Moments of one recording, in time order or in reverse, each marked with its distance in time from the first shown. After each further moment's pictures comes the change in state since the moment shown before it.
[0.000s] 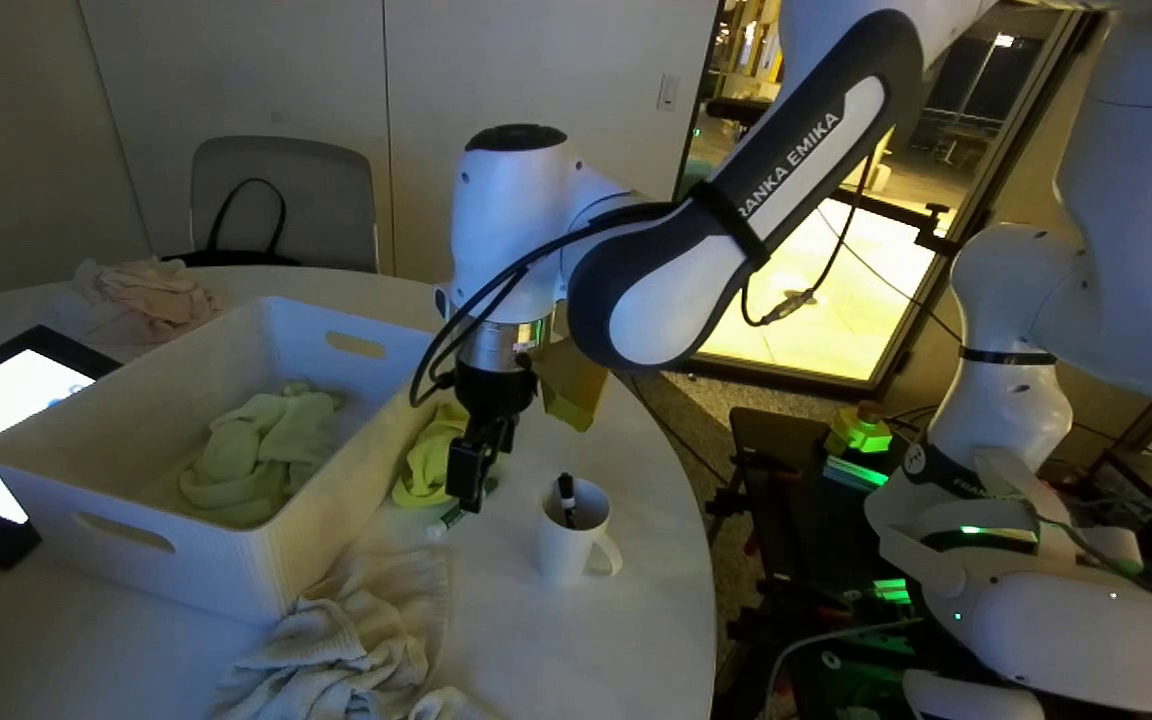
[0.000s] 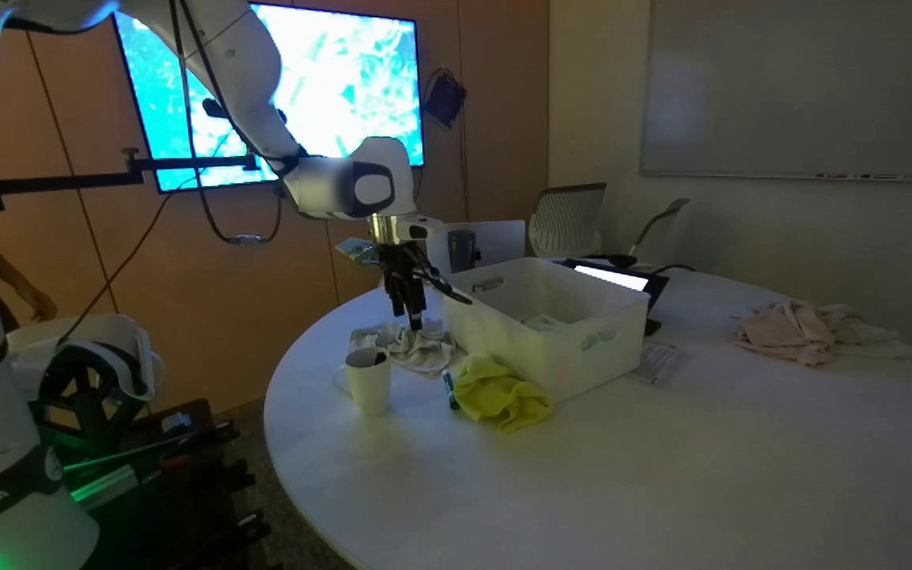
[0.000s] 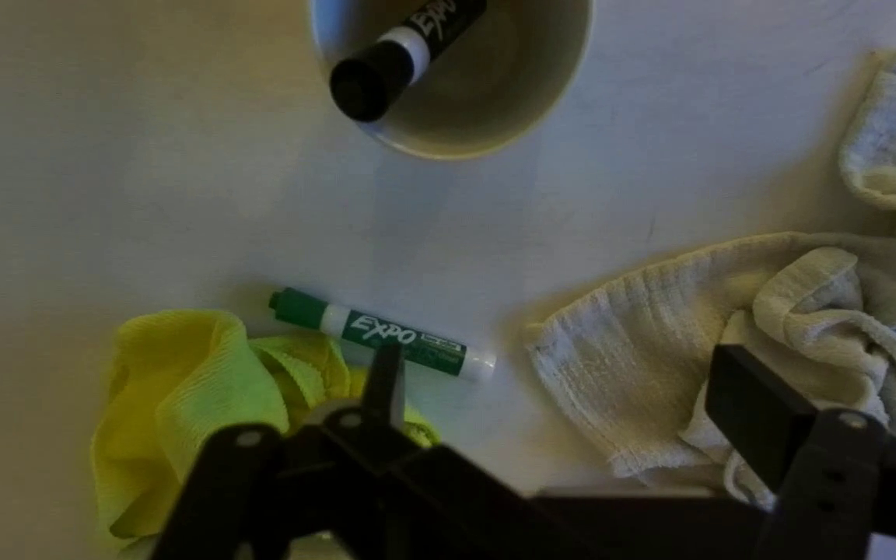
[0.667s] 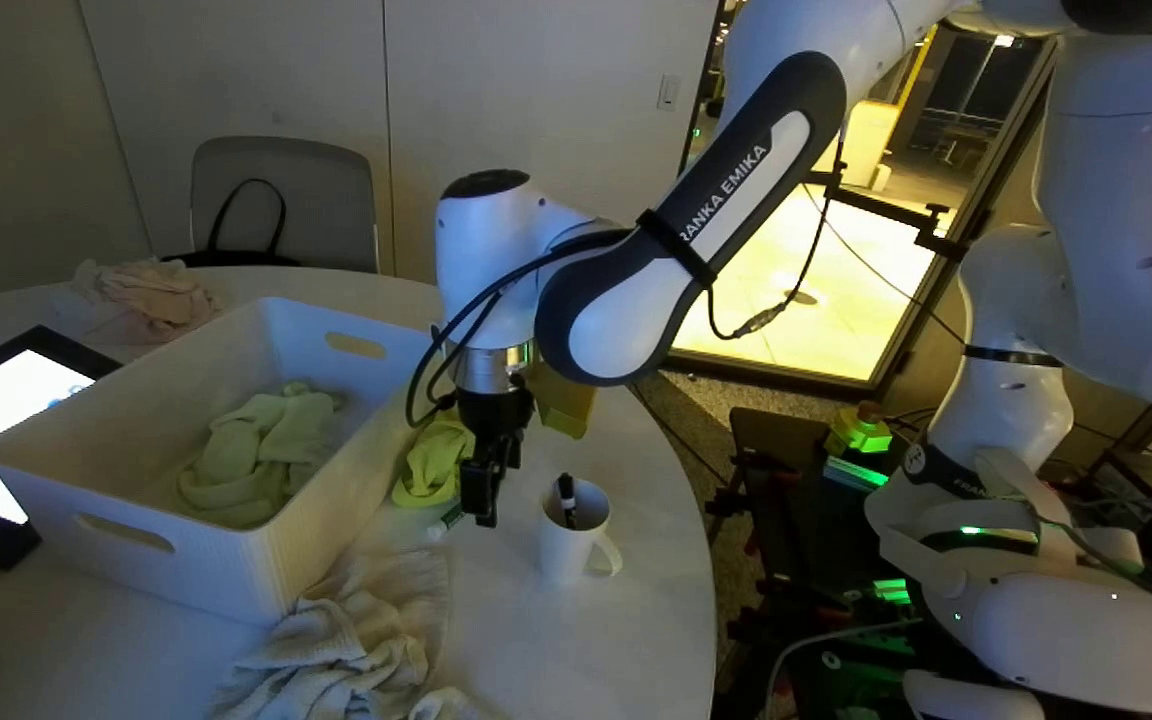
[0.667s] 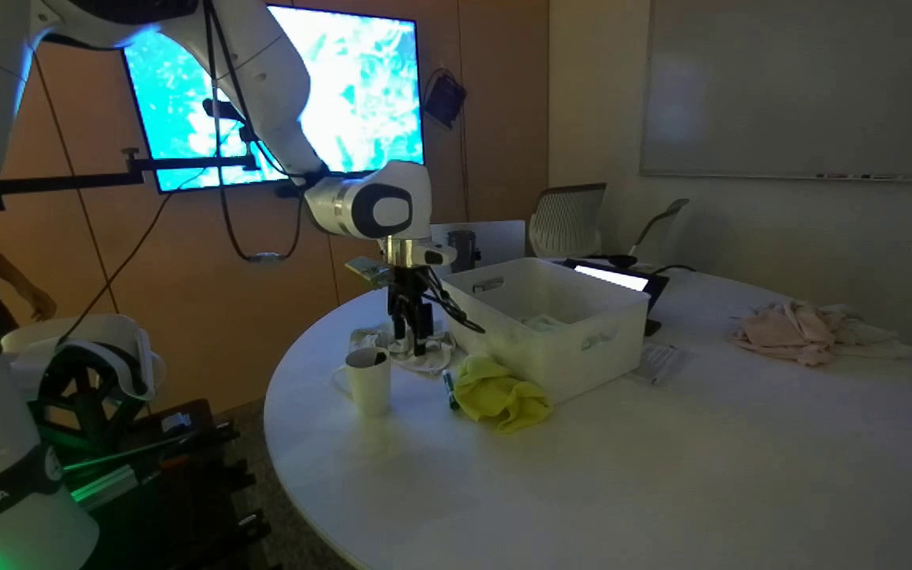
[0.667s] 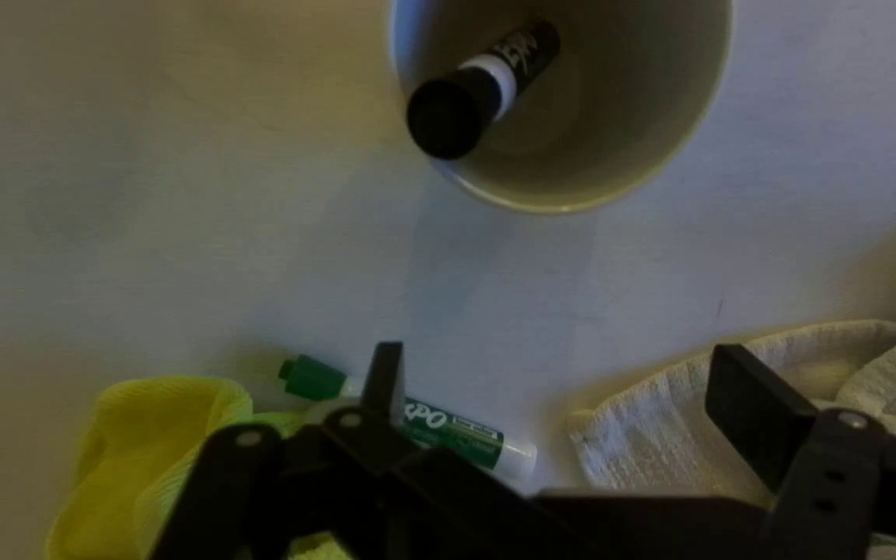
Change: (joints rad) arm -0.168 0.095 0.128 0.053 -0.002 -0.065 -0.101
